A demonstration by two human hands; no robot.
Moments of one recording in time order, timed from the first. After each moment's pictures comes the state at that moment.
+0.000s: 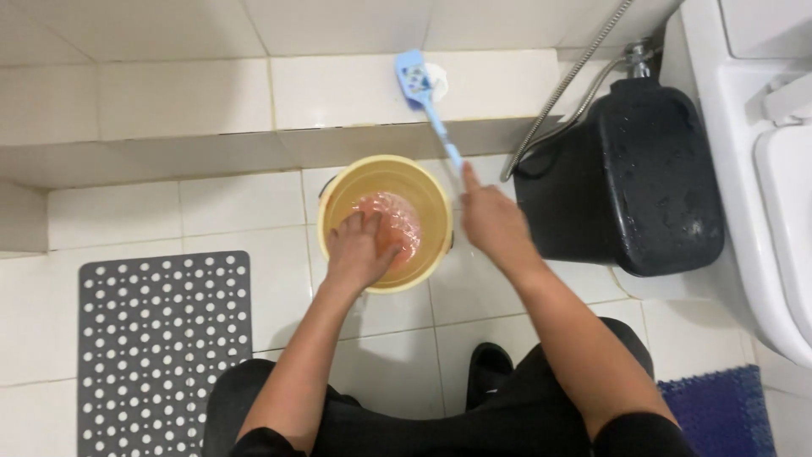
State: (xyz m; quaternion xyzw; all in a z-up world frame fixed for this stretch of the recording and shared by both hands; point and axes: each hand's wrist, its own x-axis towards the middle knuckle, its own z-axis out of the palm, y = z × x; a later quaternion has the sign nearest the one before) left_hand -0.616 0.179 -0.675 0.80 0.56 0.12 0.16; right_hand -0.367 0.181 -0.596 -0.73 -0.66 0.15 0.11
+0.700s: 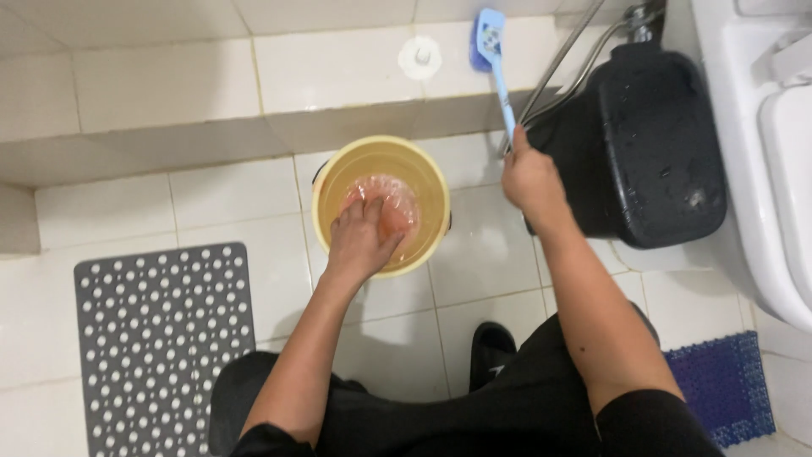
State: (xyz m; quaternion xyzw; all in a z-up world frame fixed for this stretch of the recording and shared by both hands) left_hand -0.612 0.169 -0.668 0.81 0.54 0.15 0.20; right_hand -0.315 0.193 -0.597 -0.83 -0.51 0.20 0.14
